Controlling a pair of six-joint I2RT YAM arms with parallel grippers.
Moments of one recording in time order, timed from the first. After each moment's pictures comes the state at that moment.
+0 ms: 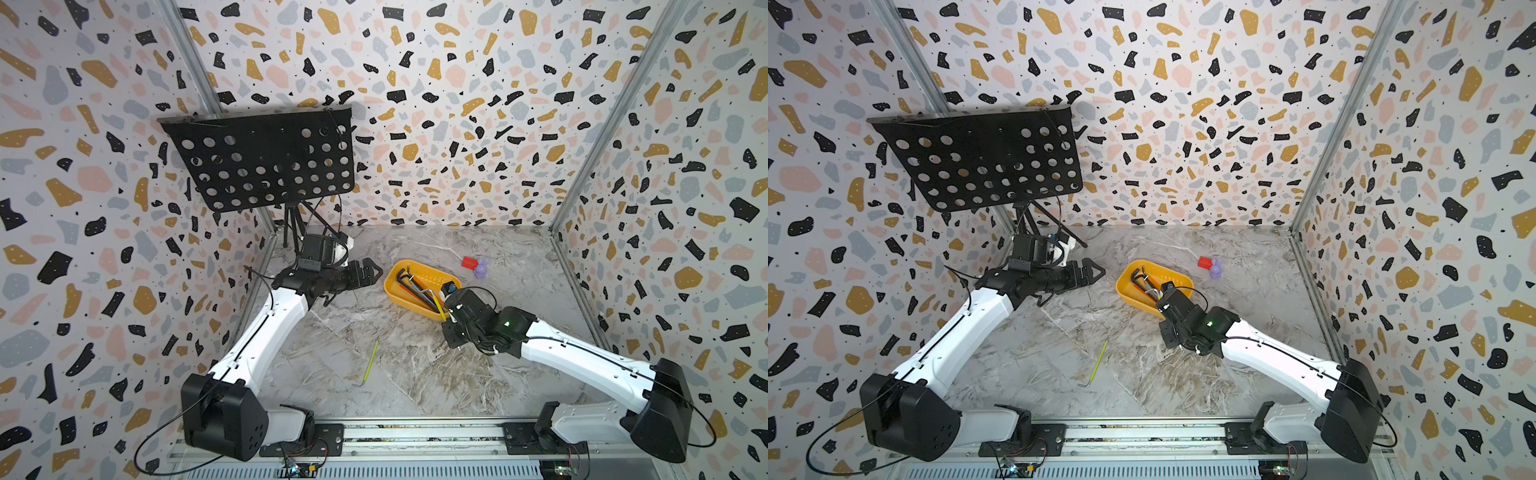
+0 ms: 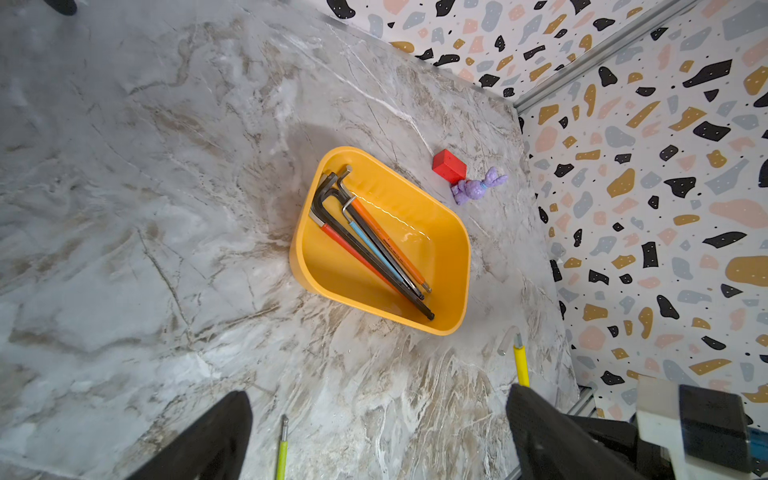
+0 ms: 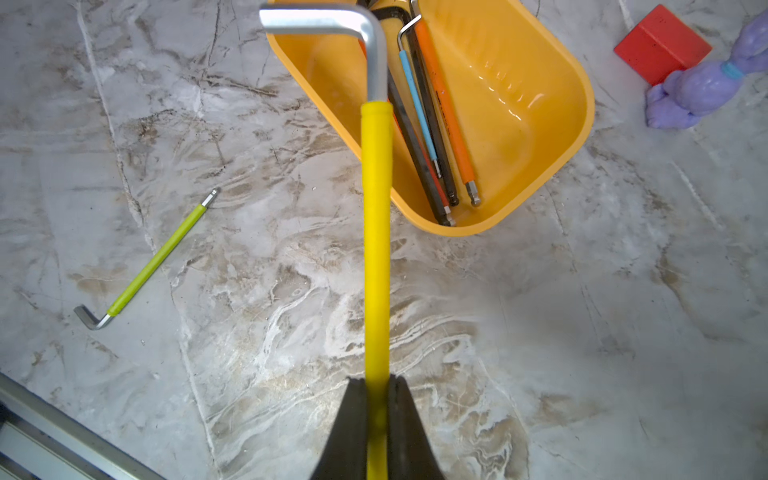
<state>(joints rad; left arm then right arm) -0.23 1.33 1.18 -0.60 0.46 -0.41 0.90 1.30 1.05 -0.72 0.19 0.40</state>
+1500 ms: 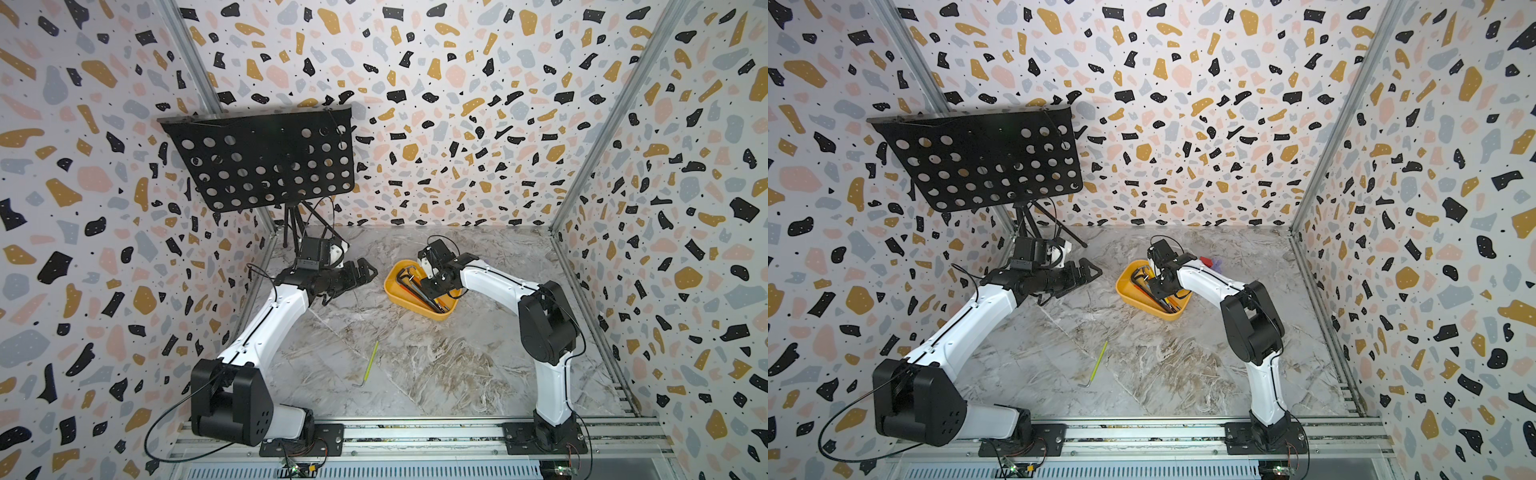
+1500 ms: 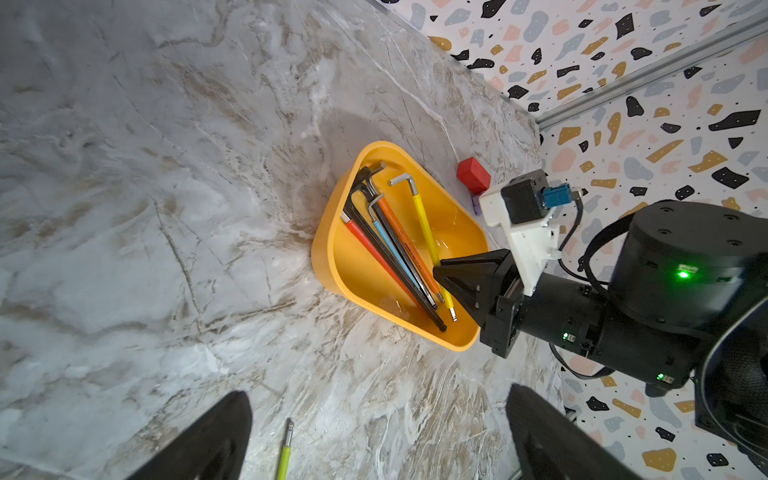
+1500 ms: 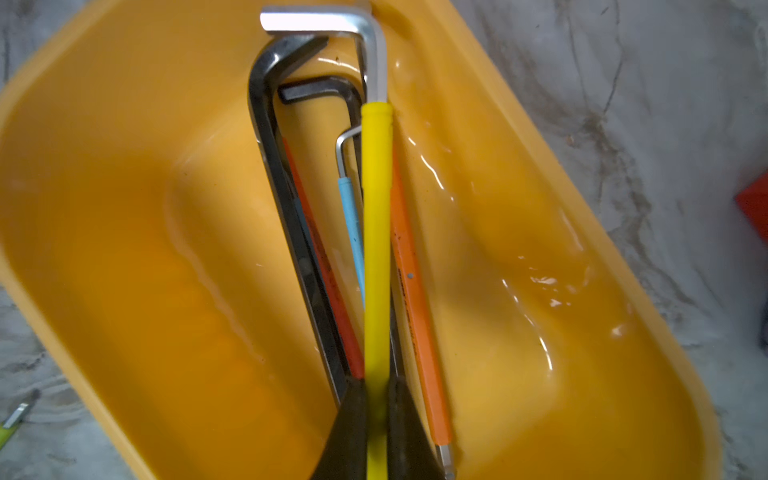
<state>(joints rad) -0.17 1.40 1.14 -0.56 0.50 -0.48 0.62 2.03 1.60 -0.69 -0.01 0.11</state>
